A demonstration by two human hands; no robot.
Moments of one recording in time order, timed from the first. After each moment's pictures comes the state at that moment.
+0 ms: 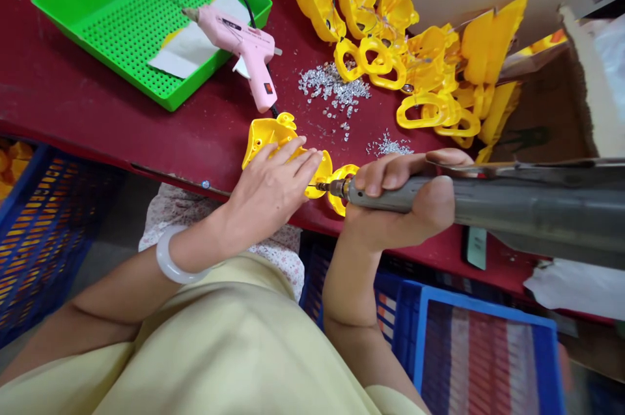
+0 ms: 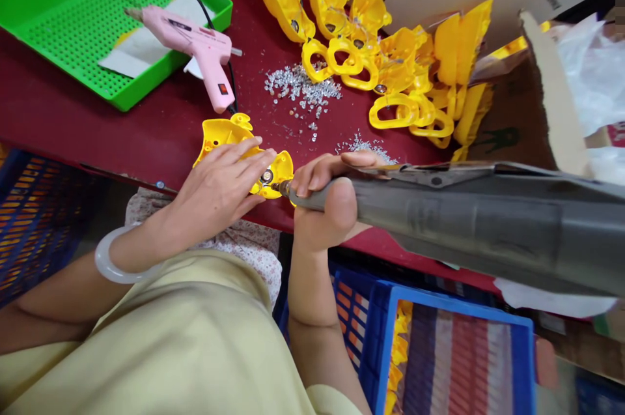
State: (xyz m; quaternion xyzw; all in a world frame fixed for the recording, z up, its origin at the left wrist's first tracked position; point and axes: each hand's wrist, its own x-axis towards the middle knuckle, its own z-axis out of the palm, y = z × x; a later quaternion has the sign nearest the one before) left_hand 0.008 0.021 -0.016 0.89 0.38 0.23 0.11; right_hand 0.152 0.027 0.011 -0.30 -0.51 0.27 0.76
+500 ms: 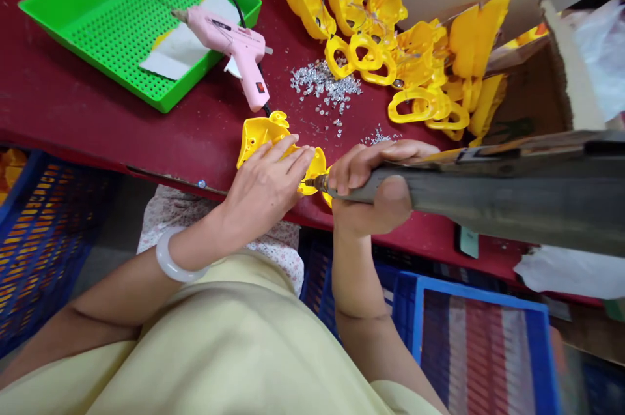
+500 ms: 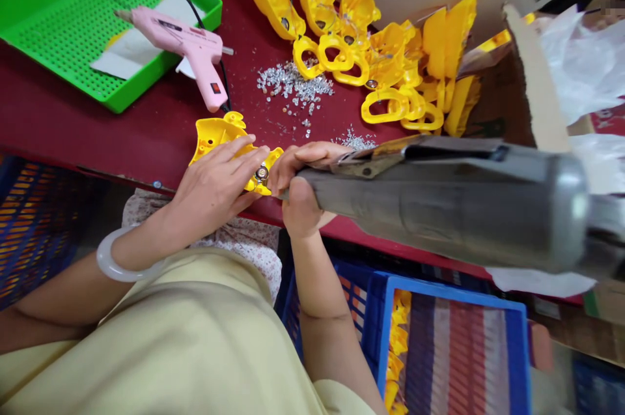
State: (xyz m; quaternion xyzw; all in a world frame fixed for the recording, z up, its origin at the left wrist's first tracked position) left_hand 0.009 0.020 -0.015 0.87 0.39 0.26 0.12; right_hand 0.142 0.033 0.008 -0.26 -0.59 0.25 0.72
